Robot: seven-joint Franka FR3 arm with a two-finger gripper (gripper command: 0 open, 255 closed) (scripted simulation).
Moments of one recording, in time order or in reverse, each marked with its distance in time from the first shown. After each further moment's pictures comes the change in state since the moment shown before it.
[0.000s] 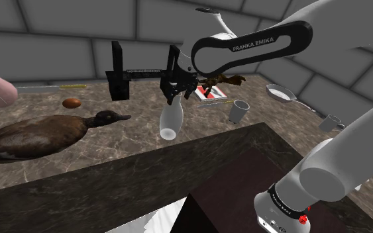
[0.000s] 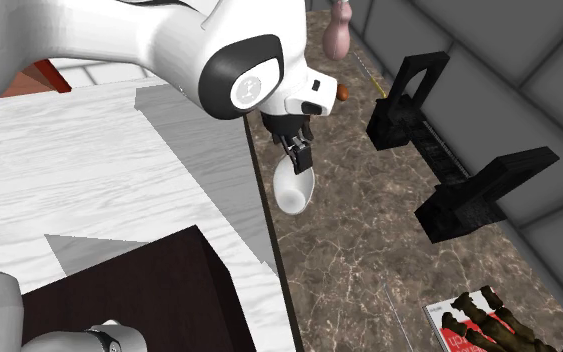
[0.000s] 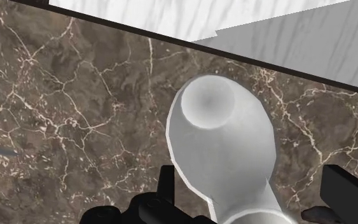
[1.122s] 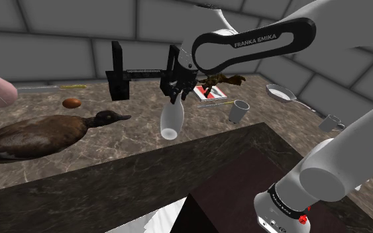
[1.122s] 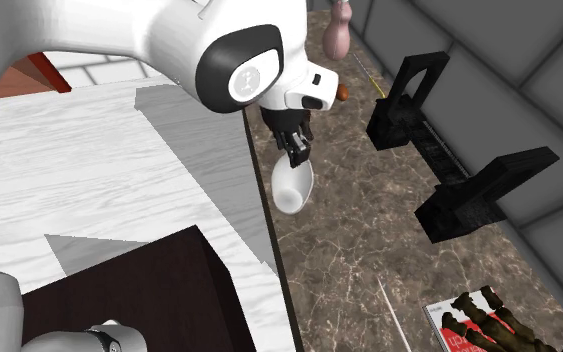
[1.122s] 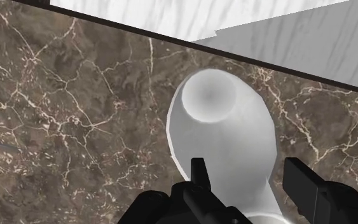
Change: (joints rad) arm 0.000 -0.010 -0.001 0.016 0.004 -0.025 -0.003
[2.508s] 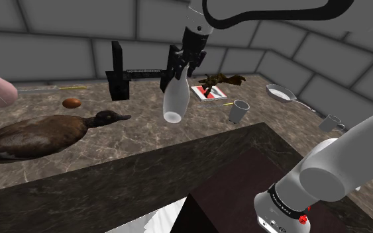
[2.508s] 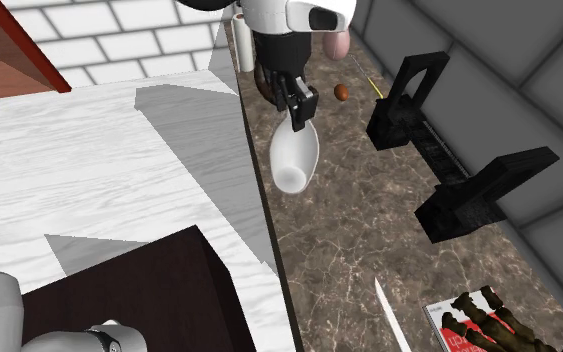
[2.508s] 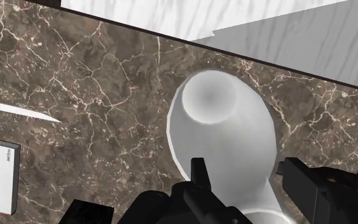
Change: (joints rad) arm -0.003 -0.066 -0.013 0.219 0.025 -0.281 -0.028
